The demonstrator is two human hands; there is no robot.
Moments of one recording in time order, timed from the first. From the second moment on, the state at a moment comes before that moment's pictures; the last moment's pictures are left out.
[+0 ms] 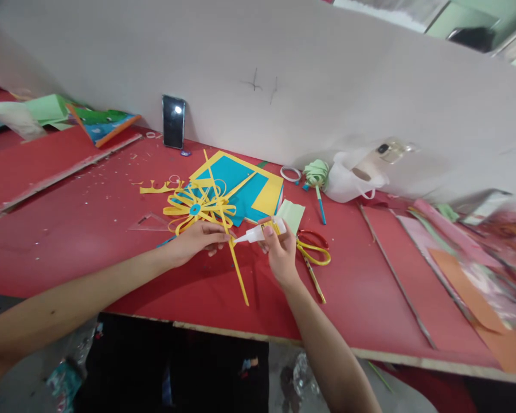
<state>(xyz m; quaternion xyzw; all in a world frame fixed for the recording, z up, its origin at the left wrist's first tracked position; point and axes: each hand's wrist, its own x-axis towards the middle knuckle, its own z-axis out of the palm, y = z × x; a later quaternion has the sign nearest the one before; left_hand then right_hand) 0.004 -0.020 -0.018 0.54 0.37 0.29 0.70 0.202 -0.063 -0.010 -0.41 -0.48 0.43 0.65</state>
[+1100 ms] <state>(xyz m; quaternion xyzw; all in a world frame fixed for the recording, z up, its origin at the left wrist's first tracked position) 0.006 -0.025 -0.013 0.48 0.36 0.30 0.74 0.211 -0.067 -0.019 -0.45 -0.62 0.29 0.58</state>
